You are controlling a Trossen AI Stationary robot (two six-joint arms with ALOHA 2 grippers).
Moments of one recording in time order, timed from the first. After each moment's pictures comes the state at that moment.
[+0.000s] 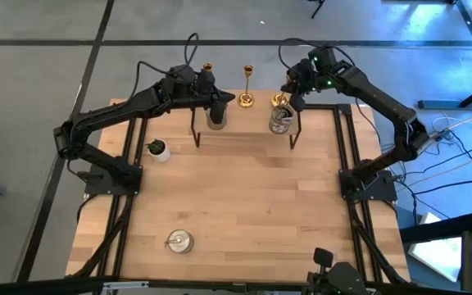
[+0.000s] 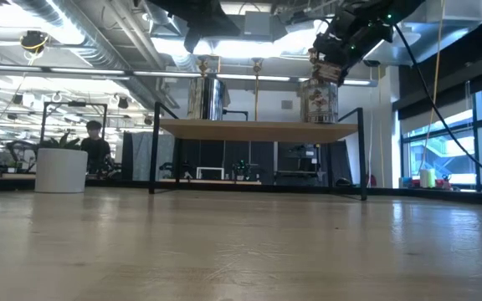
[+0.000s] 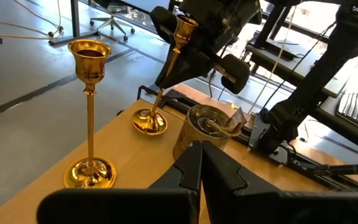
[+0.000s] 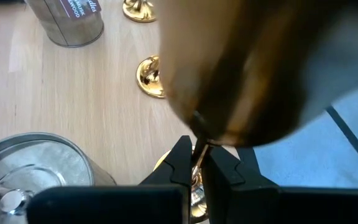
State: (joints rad) left arm 0.49 1.38 1.31 -0.20 0.13 -0.26; right arm -0.86 1.48 1.37 -0.64 -0.39 -0.45
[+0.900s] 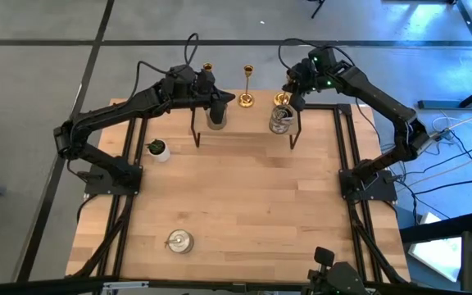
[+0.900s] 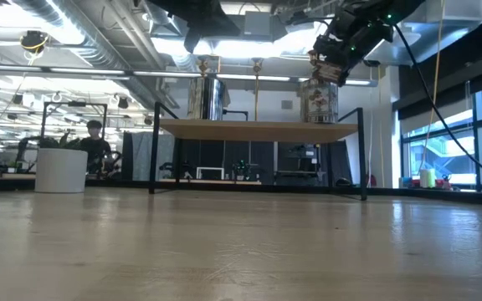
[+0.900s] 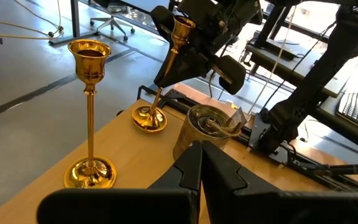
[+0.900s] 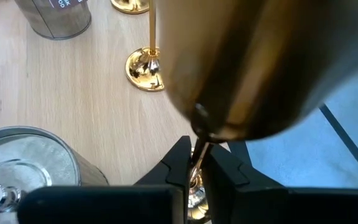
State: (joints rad) left arm 0.49 1.38 1.31 -0.20 0.13 -0.26; right arm -0.86 1.48 1.37 -0.65 -0.34 -0.46
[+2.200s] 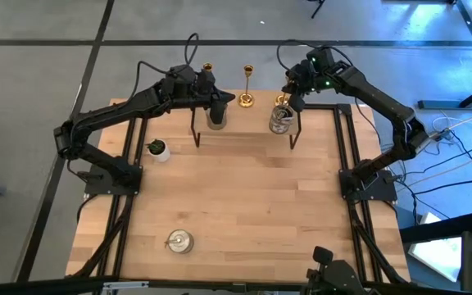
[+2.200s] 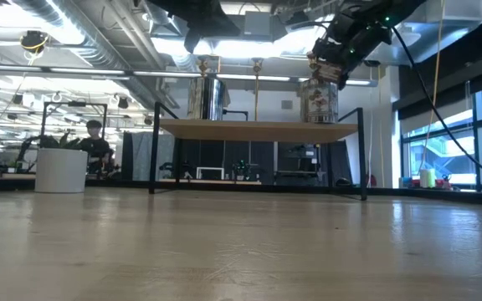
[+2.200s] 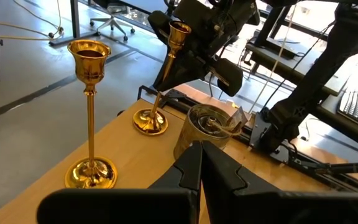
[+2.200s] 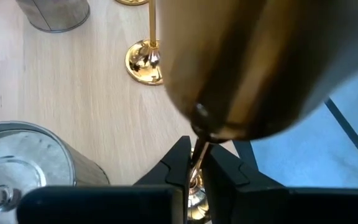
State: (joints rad) left arm 0.49 1.38 1.31 -0.20 0.13 -0.25; right arm -0.86 1.50 1.37 -0.66 -0.34 -0.46
